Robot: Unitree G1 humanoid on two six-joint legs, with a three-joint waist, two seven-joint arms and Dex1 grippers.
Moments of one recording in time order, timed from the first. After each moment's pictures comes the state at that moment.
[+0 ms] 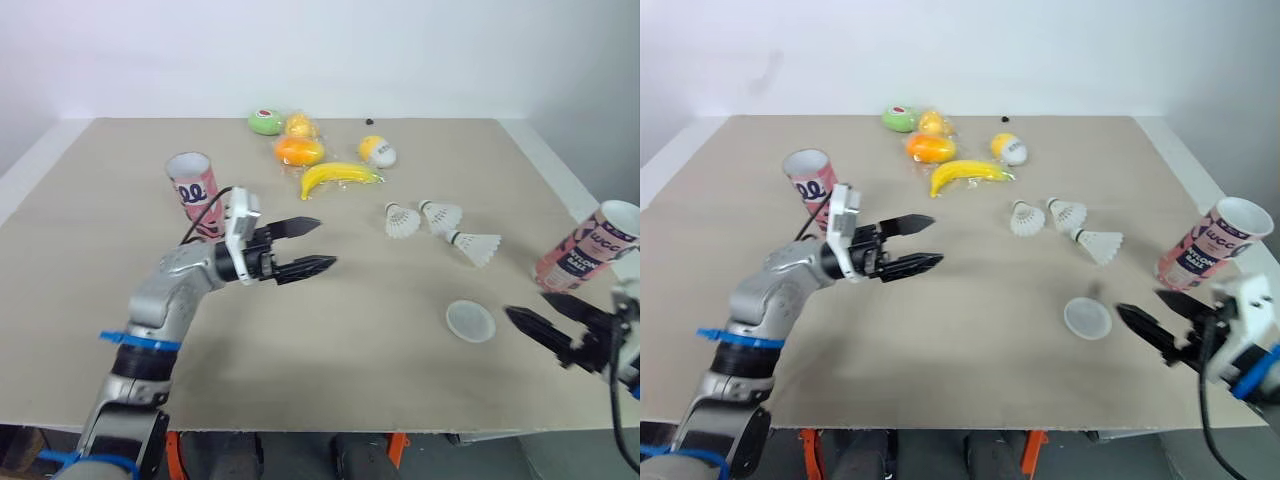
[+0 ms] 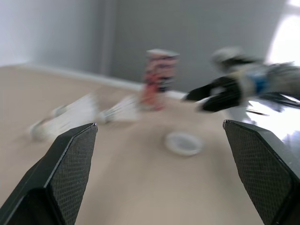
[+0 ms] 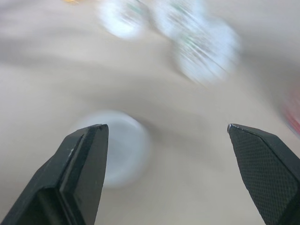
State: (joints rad) left arm -0.48 0.39 0.03 -0.04 -0.60 0.47 -1.00; right arm 0.15 -0.76 -0.60 -0.47 0.77 0.68 0.77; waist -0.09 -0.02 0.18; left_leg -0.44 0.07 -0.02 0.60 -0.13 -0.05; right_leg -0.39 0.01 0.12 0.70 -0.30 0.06
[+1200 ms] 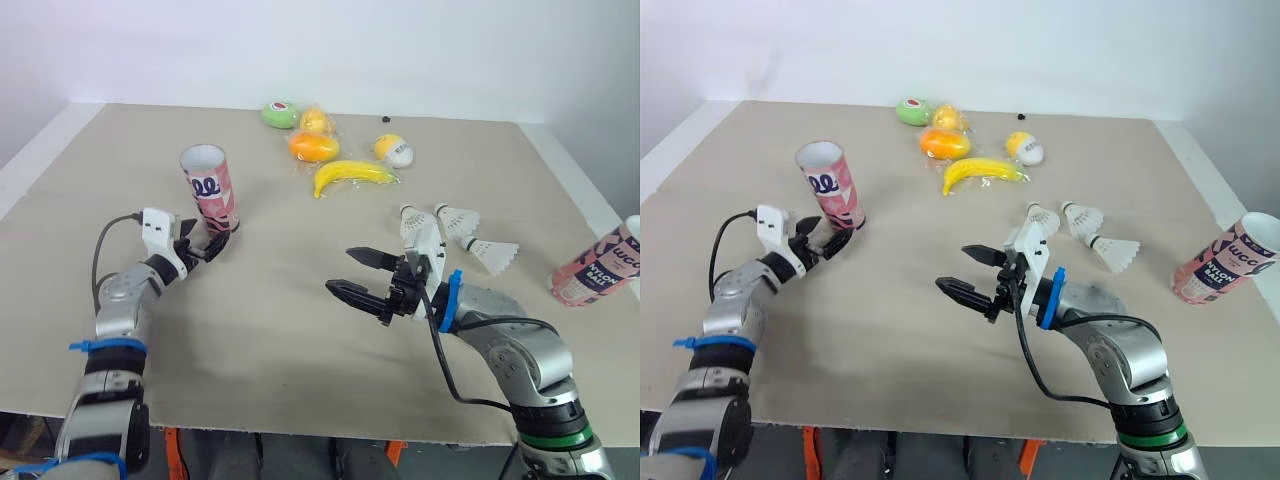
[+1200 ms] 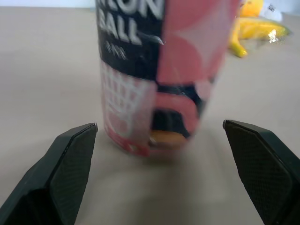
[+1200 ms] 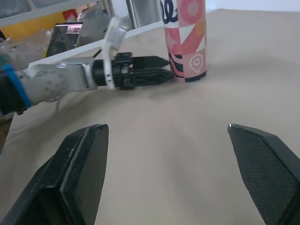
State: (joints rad) left arm -0.62 0.43 0.21 0.67 -0.30 -0.01 -0.69; right arm -0.31 -0.50 0.03 -0.39 0.62 0.60 0.75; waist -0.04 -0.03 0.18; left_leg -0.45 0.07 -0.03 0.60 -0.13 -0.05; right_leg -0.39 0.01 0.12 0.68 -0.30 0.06
